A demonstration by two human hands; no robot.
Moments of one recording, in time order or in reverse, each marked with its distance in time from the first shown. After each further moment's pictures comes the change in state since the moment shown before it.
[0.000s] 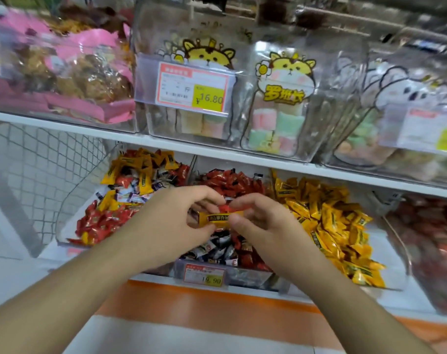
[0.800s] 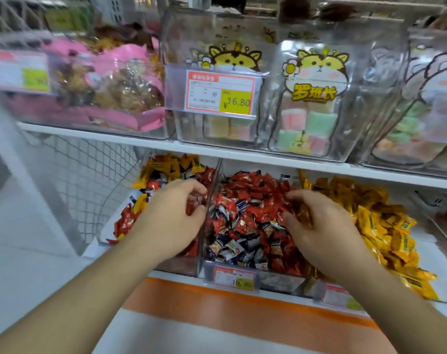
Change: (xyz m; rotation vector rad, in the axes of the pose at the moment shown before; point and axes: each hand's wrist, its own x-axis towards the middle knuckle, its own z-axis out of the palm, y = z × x) left_hand -0.001 -0.039 -0.015 0.263 0.223 -0.188; right_hand 0.007 0.017 -0.020 -0.523 0.226 -0.014
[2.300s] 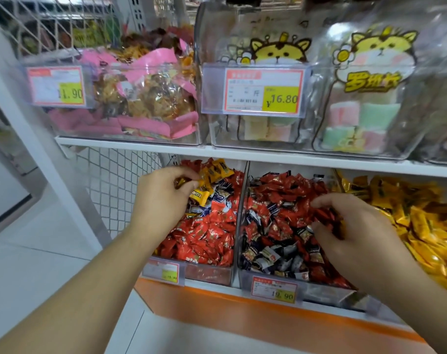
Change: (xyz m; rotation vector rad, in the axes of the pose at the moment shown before) left_hand 0.042 -0.064 -0.026 -0.094 0.283 -0.107; right_hand 0.000 -0.015 0.019 0.026 0.028 -0.054
